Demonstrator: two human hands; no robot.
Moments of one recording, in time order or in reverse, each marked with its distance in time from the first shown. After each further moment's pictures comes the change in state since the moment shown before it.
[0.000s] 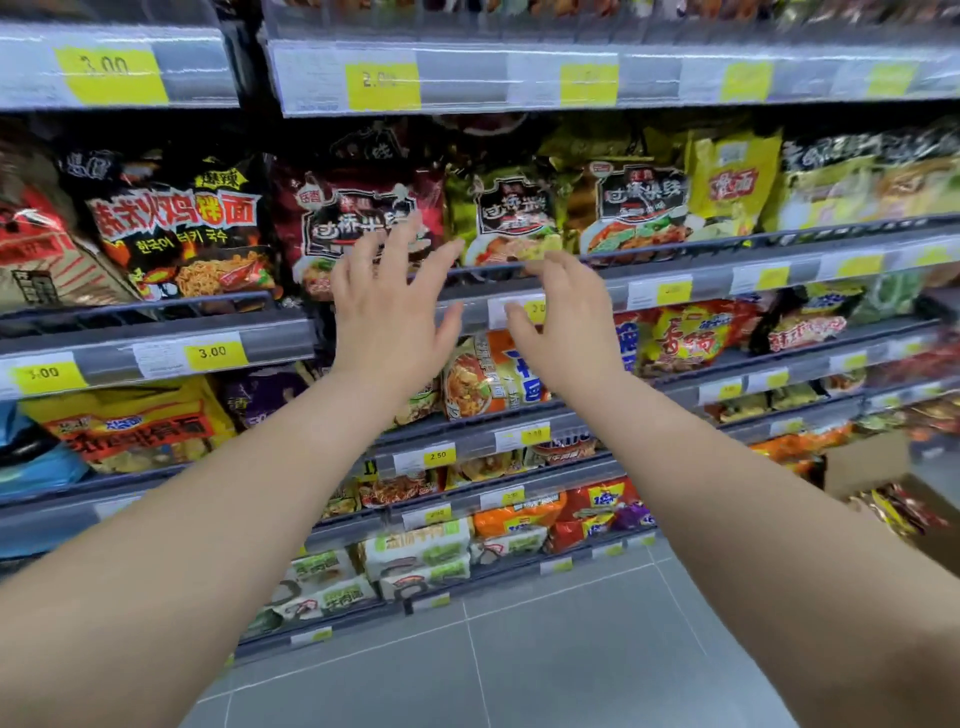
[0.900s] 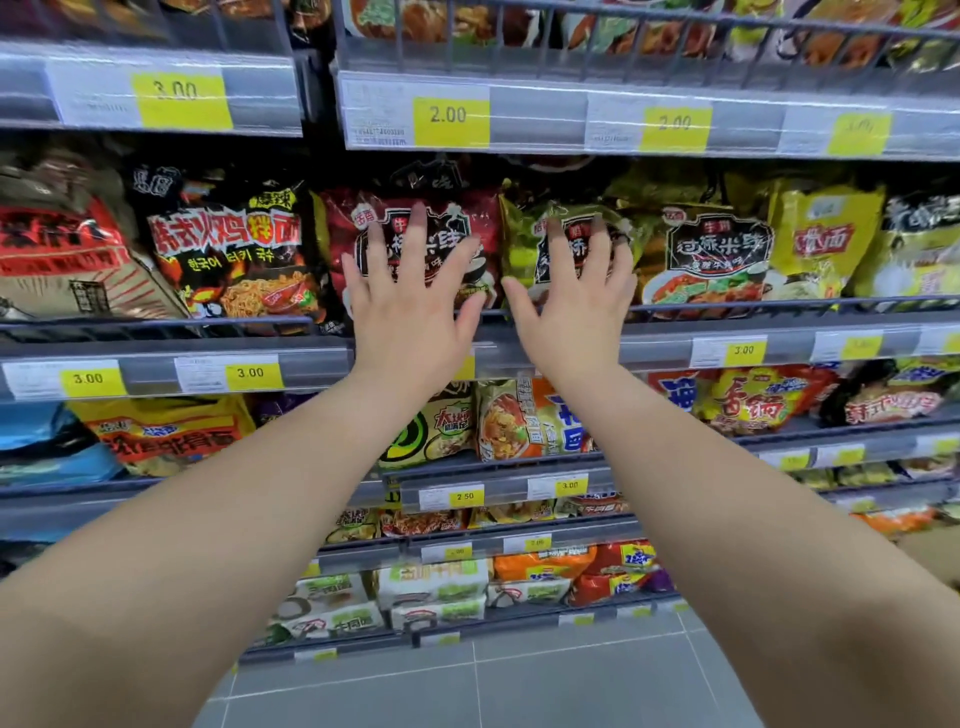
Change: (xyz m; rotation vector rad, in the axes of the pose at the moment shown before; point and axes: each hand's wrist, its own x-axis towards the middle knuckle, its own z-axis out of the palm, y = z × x) left_hand 0.034 -0.028 0.033 0.125 0.052 -0.170; right_hand 0.069 -0.011 0.055 -0.149 0.159 0.071
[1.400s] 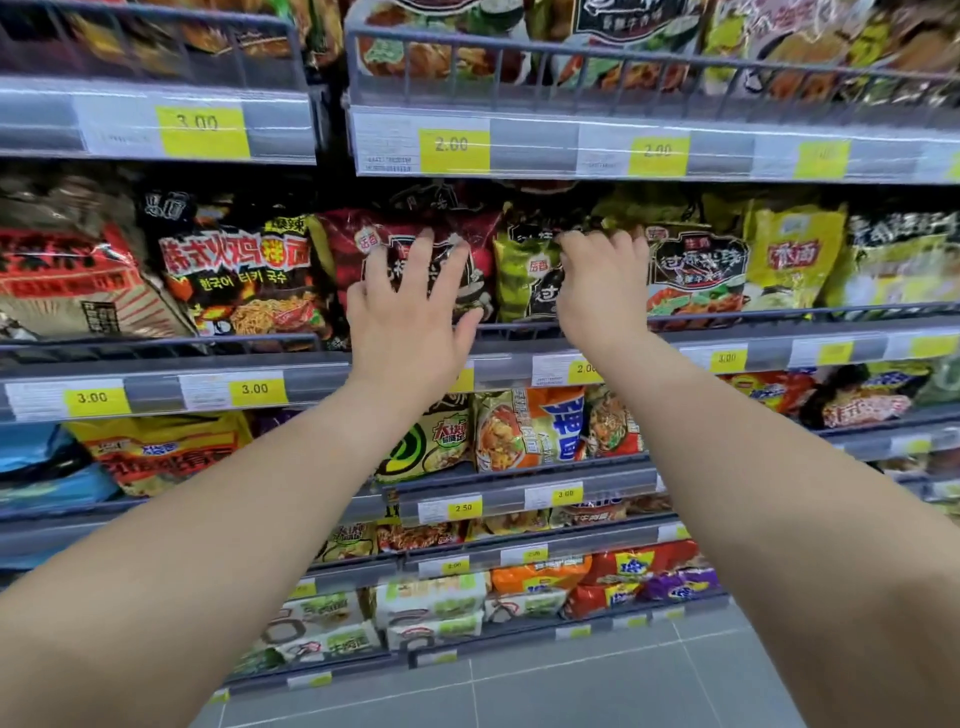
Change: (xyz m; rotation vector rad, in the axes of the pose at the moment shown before) left_hand -0.001 -0.005 -0.013 0.080 0.041 0.063; right_hand 0.036 0.014 -0.031 -0.150 -0.034 -0.145
